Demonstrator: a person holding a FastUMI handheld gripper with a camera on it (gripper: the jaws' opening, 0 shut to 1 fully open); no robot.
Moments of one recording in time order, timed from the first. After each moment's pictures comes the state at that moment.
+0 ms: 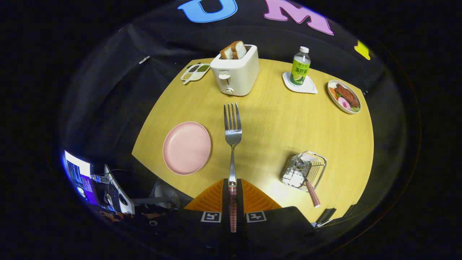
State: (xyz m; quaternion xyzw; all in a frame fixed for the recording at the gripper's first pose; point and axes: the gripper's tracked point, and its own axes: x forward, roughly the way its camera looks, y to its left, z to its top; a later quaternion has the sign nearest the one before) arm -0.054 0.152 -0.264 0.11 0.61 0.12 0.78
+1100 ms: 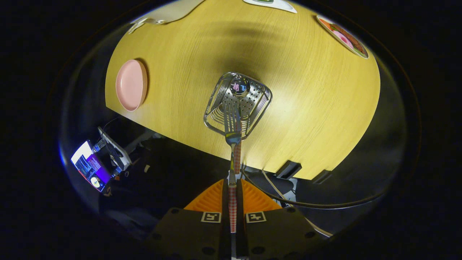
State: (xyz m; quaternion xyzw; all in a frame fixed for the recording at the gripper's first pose) arm -0.118 0.005 -0.316 0.06 0.90 0.13 0.42
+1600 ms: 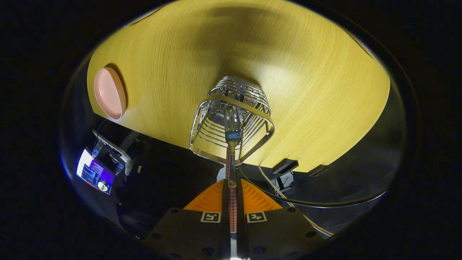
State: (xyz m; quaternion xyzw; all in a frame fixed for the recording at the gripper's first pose) arm -0.089 0.018 -0.349 0.04 0.94 0.10 0.33
